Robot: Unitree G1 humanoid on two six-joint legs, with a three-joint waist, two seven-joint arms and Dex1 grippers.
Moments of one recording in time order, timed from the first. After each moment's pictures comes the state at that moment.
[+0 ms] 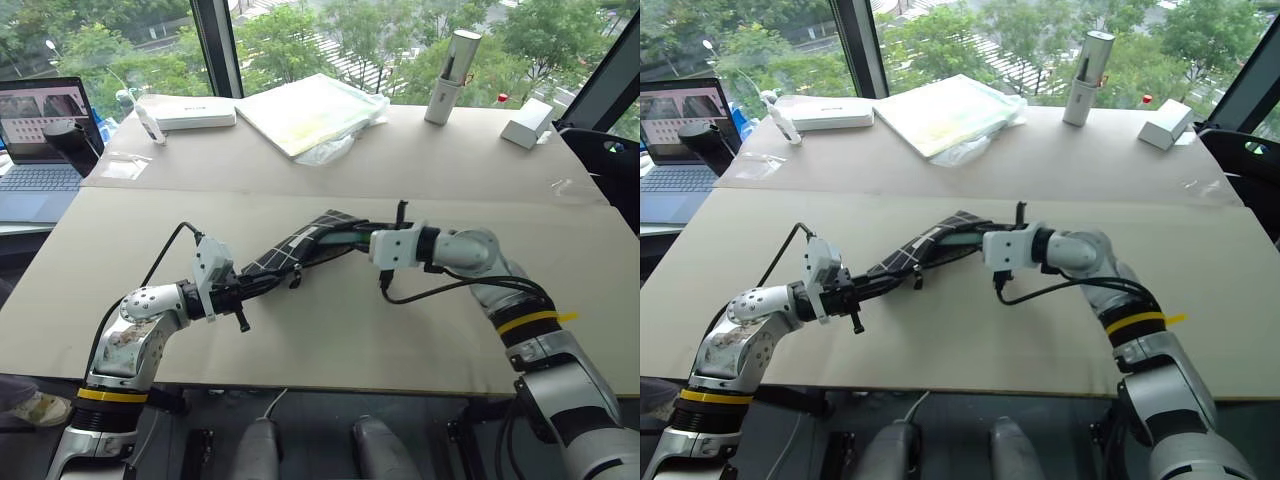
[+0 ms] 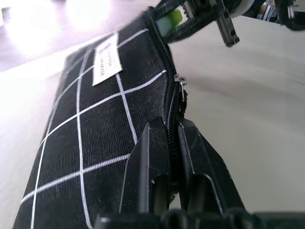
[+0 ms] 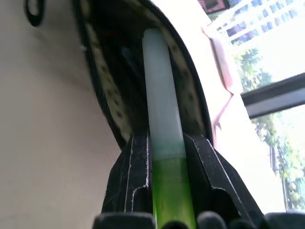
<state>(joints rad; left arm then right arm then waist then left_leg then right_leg) -0.27 0.58 0.02 -0.07 -0.46 0.31 -1.00 -0.77 -0.60 0.26 0.46 -0.23 -0.52 0.78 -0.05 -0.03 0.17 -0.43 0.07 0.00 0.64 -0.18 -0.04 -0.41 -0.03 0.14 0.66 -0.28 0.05</state>
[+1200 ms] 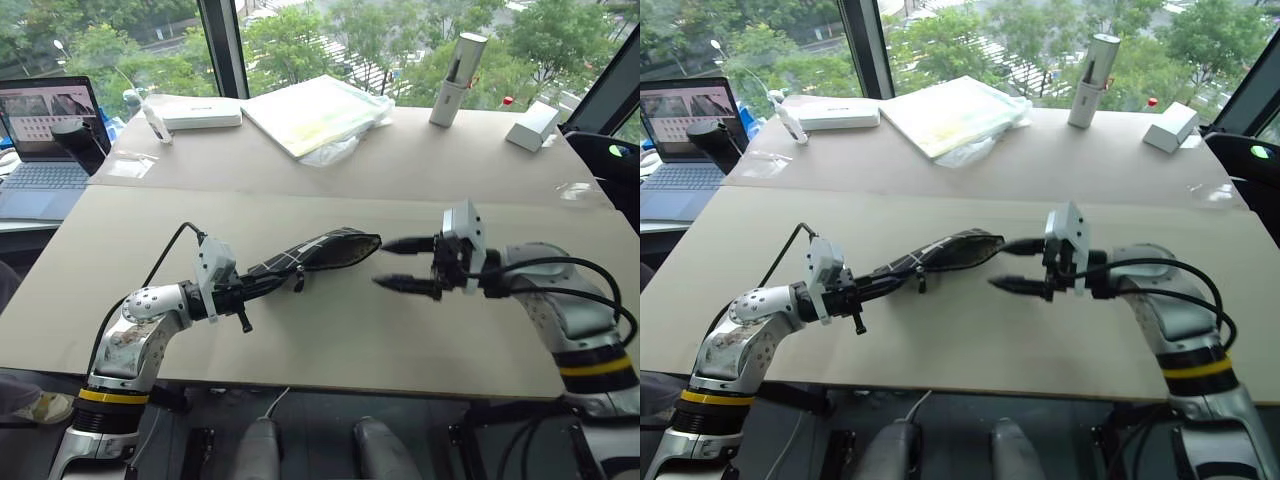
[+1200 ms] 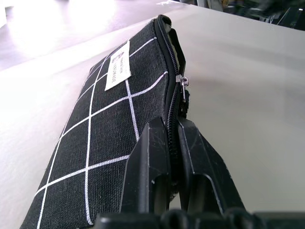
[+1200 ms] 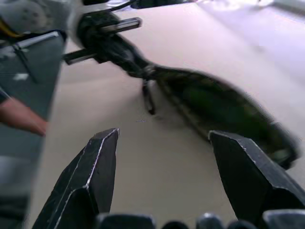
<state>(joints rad) -0.27 0.57 0.02 -0.10 -0.46 0.34 -0.99 -0.37 -0.78 0.11 -0.23 0.63 0.54 1.15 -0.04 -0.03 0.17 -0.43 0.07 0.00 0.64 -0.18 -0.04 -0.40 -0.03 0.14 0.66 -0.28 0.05</state>
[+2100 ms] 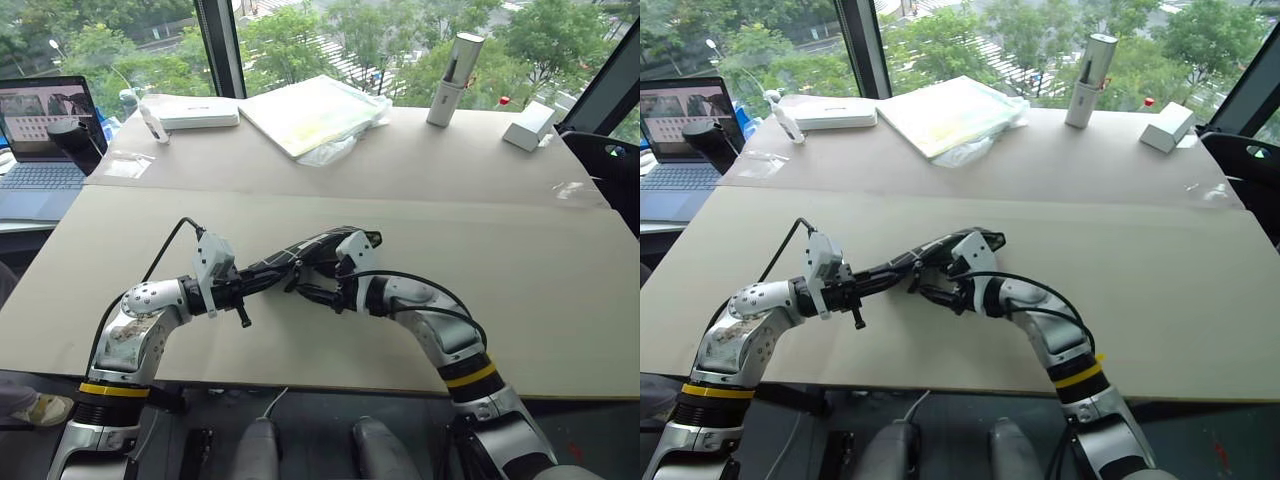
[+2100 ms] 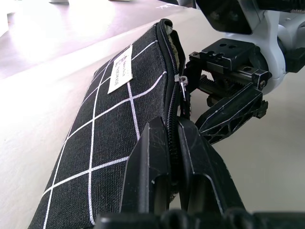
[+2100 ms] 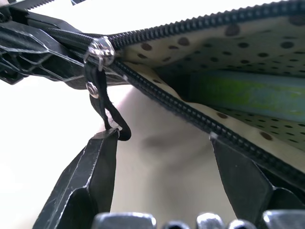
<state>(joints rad) -0.30 0.57 0.02 -0.05 -0.45 0.31 -1.00 -0.52 -0.20 0.26 0.03 0.30 0.57 0.66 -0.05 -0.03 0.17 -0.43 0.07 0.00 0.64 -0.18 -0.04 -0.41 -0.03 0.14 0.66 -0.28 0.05</state>
